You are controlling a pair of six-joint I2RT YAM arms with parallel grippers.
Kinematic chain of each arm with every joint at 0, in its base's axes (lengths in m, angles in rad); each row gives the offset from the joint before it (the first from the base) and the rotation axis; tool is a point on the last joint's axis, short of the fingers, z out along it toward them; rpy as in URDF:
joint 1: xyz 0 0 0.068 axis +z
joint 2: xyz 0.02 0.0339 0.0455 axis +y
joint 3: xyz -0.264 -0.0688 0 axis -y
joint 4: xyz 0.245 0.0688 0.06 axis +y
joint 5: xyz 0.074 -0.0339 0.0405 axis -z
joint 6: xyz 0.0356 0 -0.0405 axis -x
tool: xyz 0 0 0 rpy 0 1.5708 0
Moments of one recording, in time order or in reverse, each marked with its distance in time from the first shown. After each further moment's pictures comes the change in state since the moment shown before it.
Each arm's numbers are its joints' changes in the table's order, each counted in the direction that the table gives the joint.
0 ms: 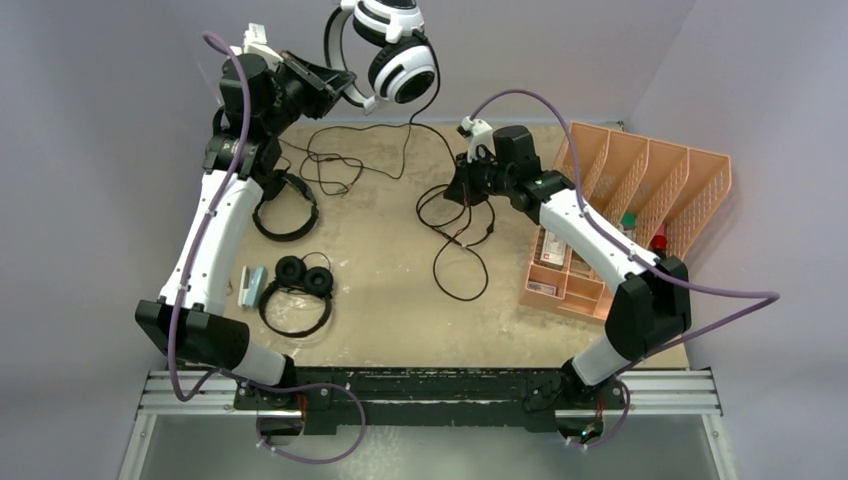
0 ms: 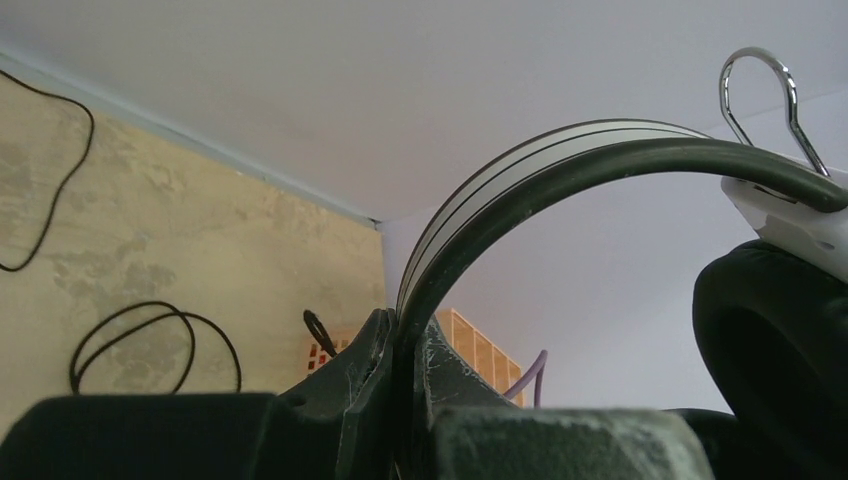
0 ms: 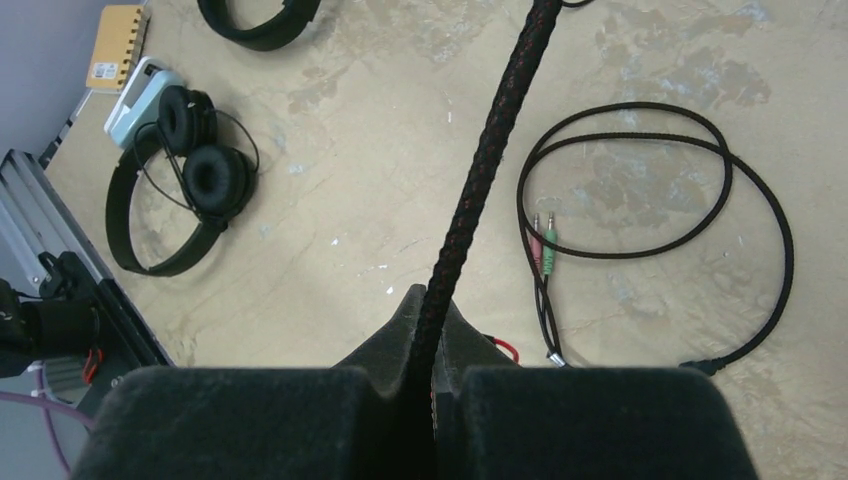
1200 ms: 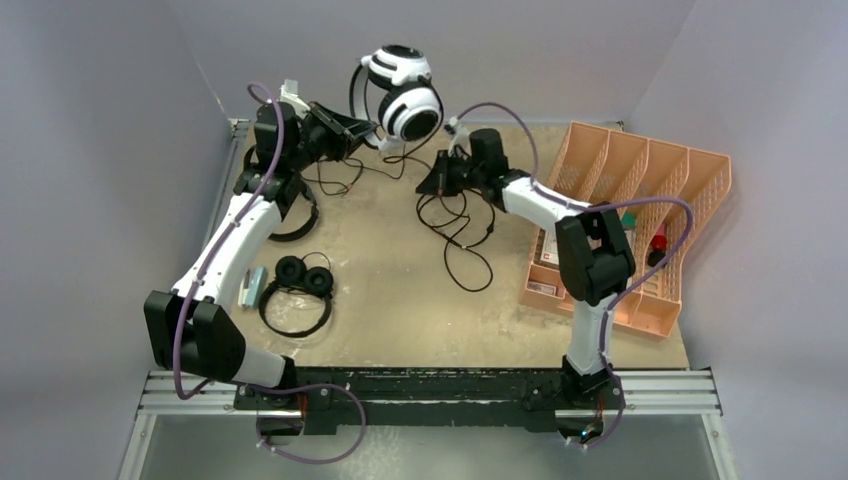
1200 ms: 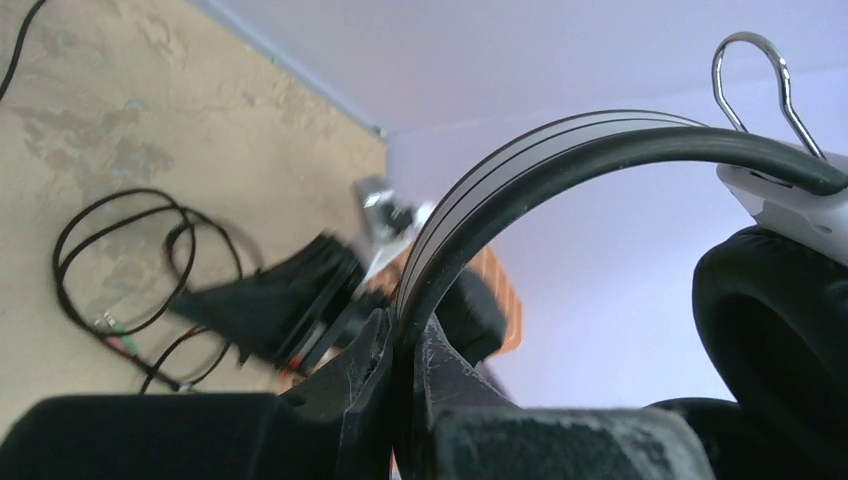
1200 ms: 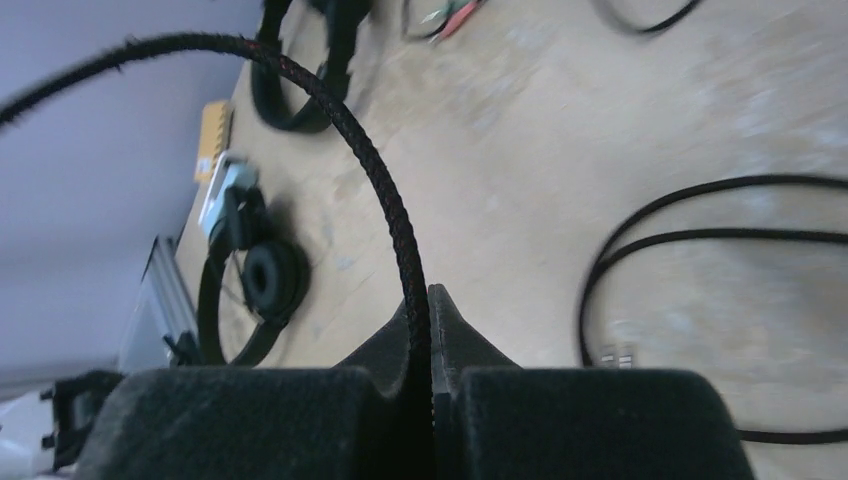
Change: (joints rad) left arm -0.023 -0.049 -0.430 -0.253 0.159 0.115; right arm -0.068 0.422 0.121 -0.364 -0.169 -0.312
